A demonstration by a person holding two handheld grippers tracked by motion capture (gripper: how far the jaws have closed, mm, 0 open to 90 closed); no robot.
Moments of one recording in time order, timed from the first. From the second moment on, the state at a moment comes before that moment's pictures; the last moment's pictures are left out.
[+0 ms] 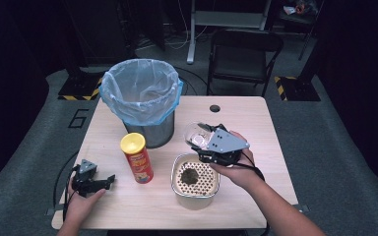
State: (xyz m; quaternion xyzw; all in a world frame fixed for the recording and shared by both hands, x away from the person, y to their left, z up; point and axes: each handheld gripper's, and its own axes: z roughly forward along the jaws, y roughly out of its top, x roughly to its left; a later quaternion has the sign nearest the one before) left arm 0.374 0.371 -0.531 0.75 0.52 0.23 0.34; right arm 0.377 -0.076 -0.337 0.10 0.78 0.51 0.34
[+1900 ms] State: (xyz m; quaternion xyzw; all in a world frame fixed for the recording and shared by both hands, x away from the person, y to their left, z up) left arm 0.375 0.369 -0.530 0.75 0.52 0.22 0.34; right arm 0.499 -0.005 -0.211 0.27 0.76 0.55 0.21
